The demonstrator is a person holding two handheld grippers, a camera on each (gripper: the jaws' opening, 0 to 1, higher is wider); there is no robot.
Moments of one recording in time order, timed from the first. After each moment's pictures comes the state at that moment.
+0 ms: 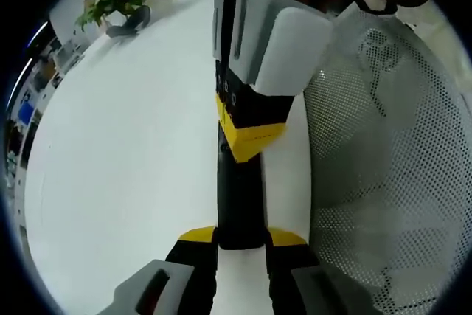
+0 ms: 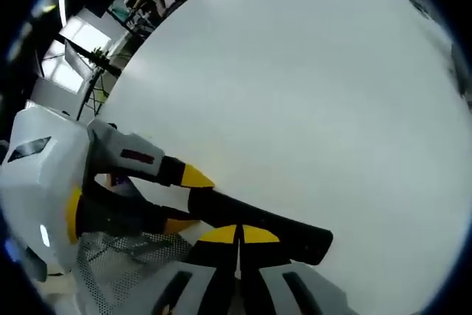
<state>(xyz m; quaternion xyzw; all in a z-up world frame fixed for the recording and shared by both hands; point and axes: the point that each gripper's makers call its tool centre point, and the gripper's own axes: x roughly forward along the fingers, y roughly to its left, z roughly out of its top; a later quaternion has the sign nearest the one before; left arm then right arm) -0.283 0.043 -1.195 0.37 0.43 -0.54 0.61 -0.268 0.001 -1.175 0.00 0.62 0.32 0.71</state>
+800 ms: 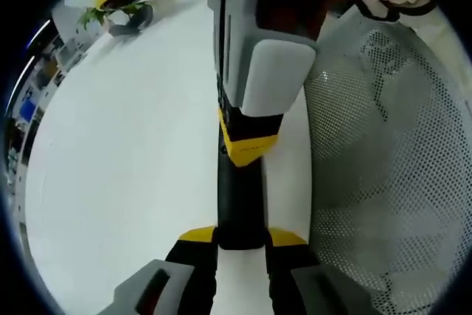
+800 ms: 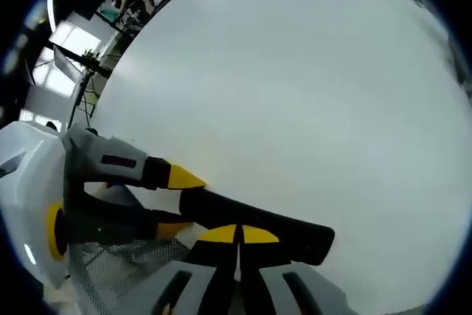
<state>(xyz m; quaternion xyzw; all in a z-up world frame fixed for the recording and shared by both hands) -0.283 0.043 -1.195 0.37 0.43 -0.54 0.62 -0.269 0.001 -1.187 -0.01 0.65 0.30 0.70</state>
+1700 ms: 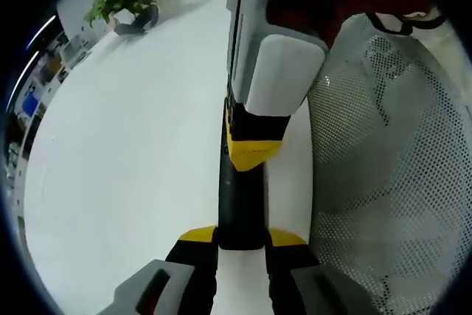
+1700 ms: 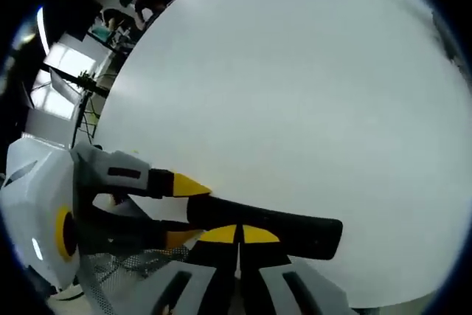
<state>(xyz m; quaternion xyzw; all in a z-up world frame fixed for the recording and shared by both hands) -0.282 0.042 -1.195 0.36 0.43 -0.54 0.63 -0.271 0.009 -1.181 0.07 0.63 0.28 0.72</state>
